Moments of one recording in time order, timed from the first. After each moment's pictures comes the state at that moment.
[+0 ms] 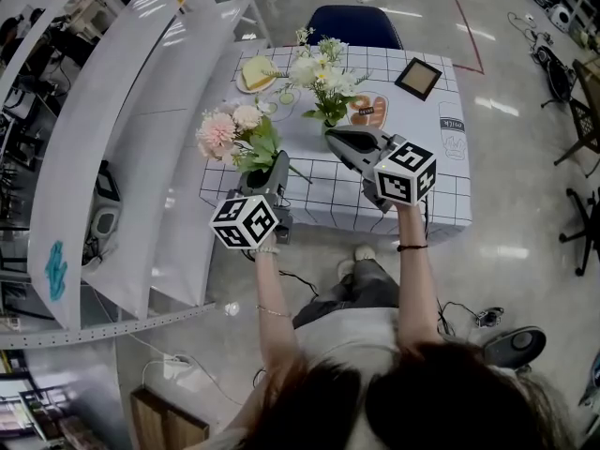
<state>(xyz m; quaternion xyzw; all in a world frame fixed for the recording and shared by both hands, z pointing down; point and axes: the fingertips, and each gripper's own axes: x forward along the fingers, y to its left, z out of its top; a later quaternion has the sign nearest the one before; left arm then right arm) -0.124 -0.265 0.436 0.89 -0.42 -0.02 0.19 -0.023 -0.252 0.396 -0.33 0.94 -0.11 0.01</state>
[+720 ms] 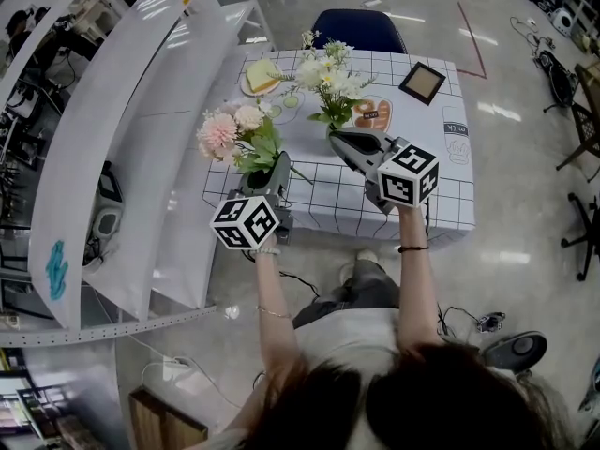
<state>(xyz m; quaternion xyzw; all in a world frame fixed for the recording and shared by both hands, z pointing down) -0.131 -0.270 0.433 0.89 -0.42 -0.02 0.18 -0.025 -0.258 0.397 -0.34 0.93 -0.11 0.02</state>
